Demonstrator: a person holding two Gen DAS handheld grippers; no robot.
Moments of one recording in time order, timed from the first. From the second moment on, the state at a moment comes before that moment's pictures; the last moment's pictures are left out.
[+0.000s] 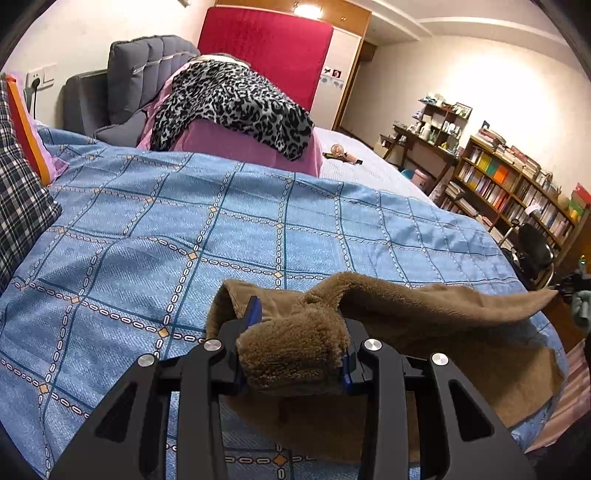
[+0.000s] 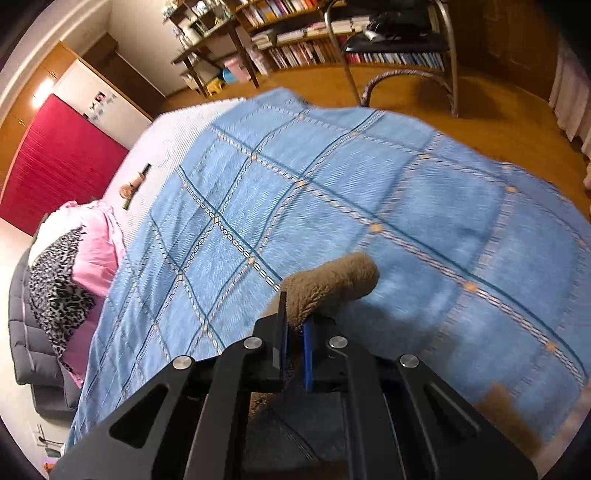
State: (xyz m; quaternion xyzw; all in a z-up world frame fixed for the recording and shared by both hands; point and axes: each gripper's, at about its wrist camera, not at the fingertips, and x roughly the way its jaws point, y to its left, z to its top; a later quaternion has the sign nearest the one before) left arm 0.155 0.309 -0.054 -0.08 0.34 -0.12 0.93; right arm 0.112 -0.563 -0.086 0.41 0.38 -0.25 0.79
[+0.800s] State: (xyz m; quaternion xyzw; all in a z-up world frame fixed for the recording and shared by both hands) left arm 0.100 0.308 -0.118 0.05 0.42 -0.09 0.90; right arm -0.123 -0.502 -0.187 0.41 0.41 -0.31 0.75
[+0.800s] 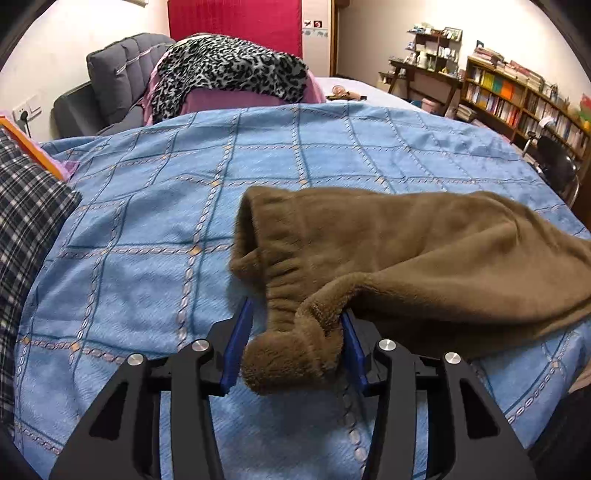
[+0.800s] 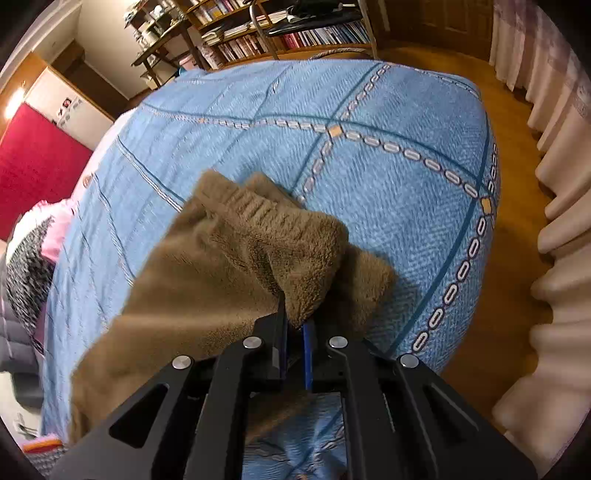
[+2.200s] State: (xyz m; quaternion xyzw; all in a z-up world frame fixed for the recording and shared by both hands) left arm 0.102 0.370 -0.161 -0.46 0.45 -0.04 0.77; right arm -0.137 -0.486 -0.177 0.35 0.40 -0.32 0.79
